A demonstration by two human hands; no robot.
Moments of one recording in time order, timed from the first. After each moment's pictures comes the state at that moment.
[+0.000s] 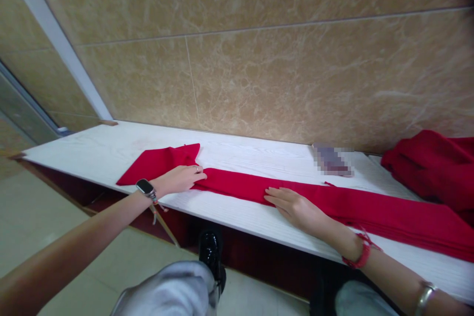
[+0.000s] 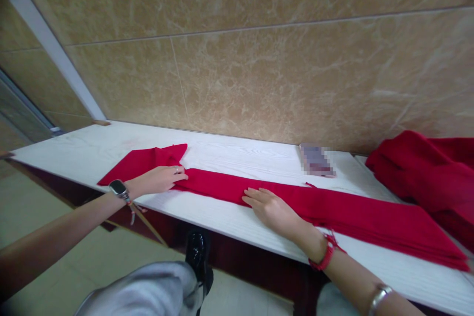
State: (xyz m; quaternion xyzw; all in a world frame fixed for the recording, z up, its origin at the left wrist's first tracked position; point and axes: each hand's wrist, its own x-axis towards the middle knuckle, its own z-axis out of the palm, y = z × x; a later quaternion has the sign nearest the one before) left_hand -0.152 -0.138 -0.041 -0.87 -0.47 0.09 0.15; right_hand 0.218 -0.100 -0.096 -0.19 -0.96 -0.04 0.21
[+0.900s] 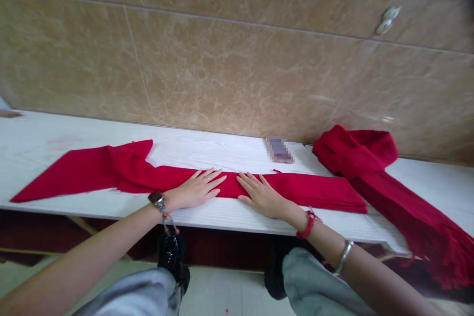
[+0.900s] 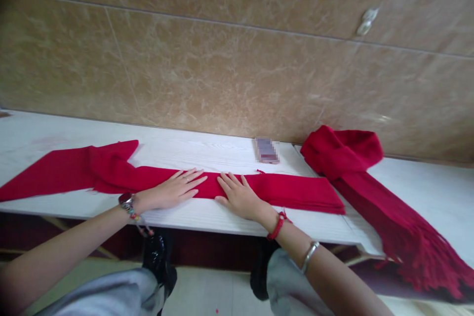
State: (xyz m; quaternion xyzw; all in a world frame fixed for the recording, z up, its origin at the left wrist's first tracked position) left_hand 0.000 -0.110 -0.073 -0.89 -0.46 0.01 -0.04; right_hand 0.240 -0.110 -0.075 -0.39 -0.92 0.01 0.04
